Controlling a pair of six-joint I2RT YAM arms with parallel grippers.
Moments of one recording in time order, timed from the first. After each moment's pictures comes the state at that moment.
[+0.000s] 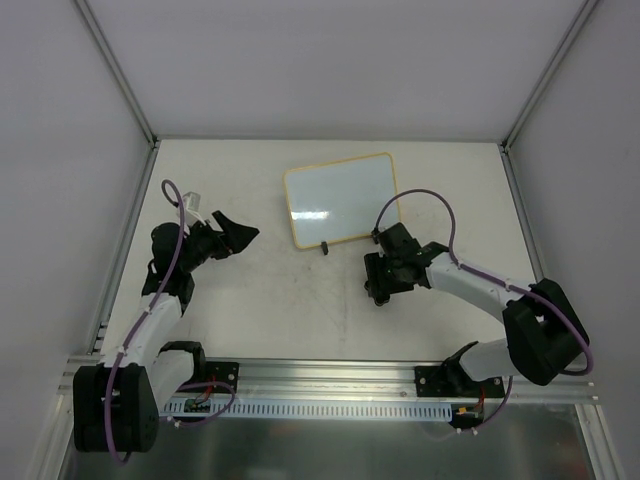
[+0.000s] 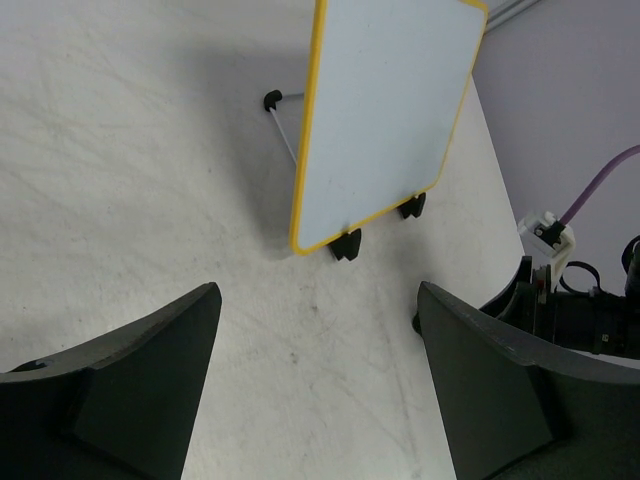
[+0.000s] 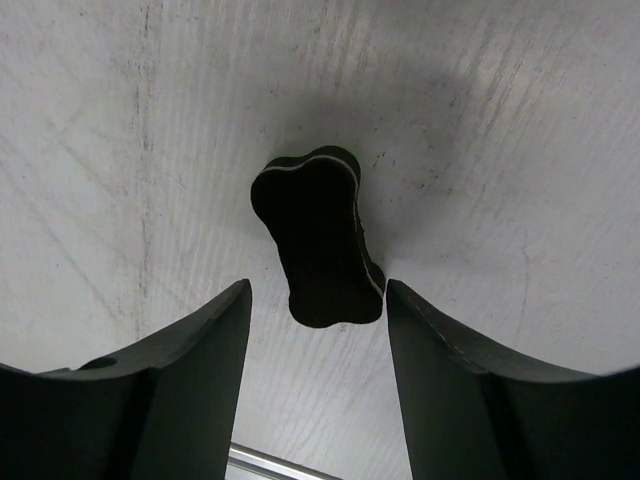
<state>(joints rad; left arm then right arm) 0.01 0.95 0.40 0.28 0.56 -0.65 0.64 1.39 0.77 -0.53 -0.03 0.39</state>
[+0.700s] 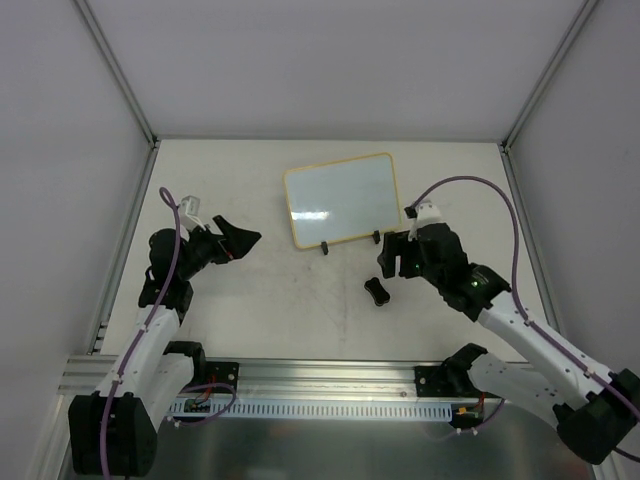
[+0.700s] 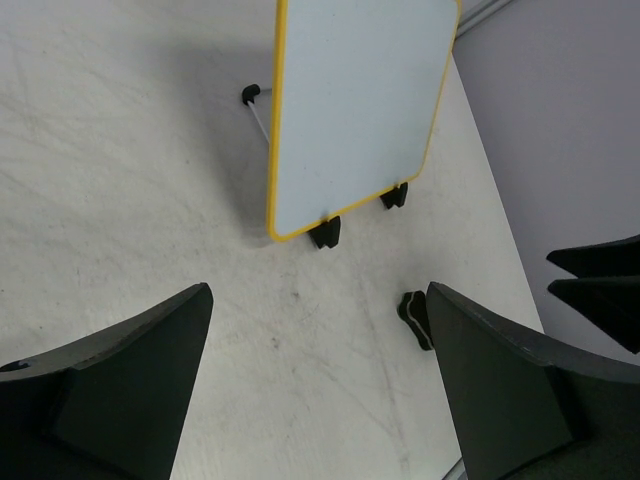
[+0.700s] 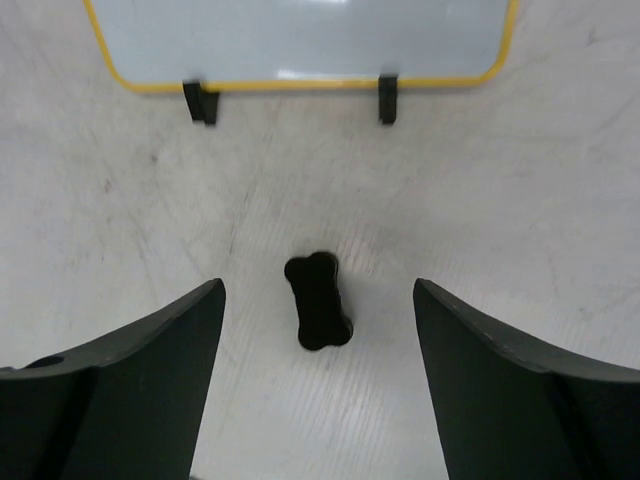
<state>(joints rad) -0.02 0.81 0.40 0.17 0.54 -0.64 0.66 0.94 0.75 -0.48 0.15 0.33</state>
